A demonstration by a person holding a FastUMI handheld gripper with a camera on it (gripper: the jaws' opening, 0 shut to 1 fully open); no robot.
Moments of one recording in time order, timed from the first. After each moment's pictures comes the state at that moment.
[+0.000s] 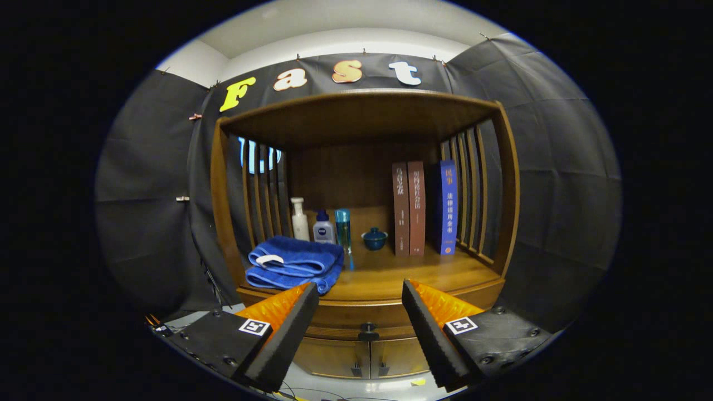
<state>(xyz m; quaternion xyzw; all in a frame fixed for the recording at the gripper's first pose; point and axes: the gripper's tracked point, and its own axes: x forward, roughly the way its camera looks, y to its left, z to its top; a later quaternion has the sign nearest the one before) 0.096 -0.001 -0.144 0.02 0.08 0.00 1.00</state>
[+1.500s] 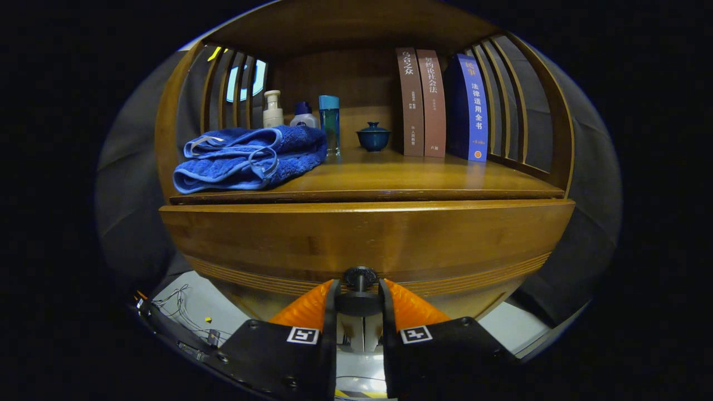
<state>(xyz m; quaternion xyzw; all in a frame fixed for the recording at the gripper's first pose) 0.131 -0.008 -0.320 0.01 0.23 0.00 0.97</state>
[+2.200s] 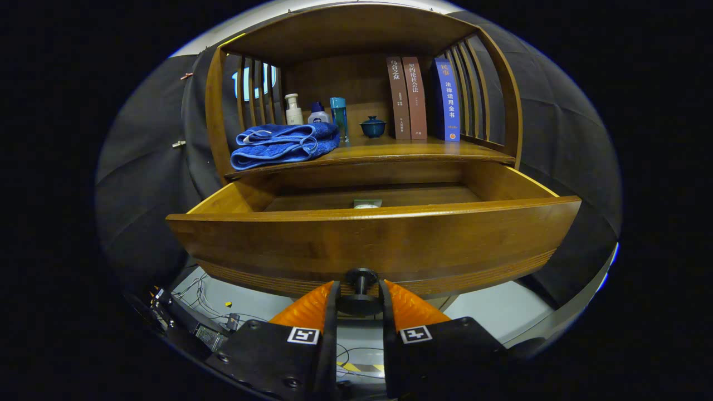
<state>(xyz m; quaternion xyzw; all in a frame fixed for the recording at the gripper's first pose) -0.006 0.001 -0.303 0.04 0.27 0.01 0.96</state>
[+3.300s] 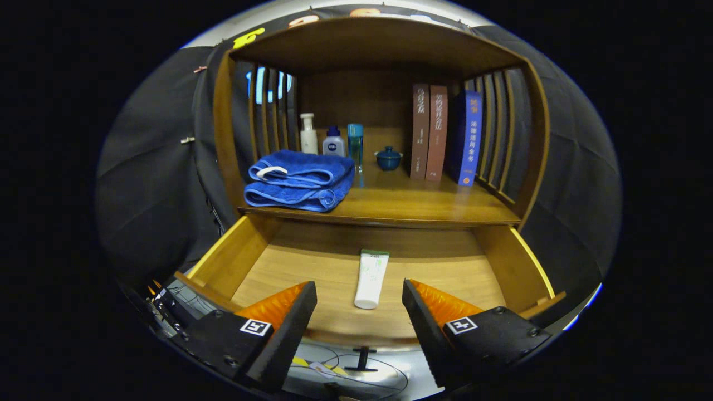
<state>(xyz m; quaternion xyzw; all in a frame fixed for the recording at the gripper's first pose) 0.072 0.010 -0.235 -0.01 0.31 0.03 0.95</state>
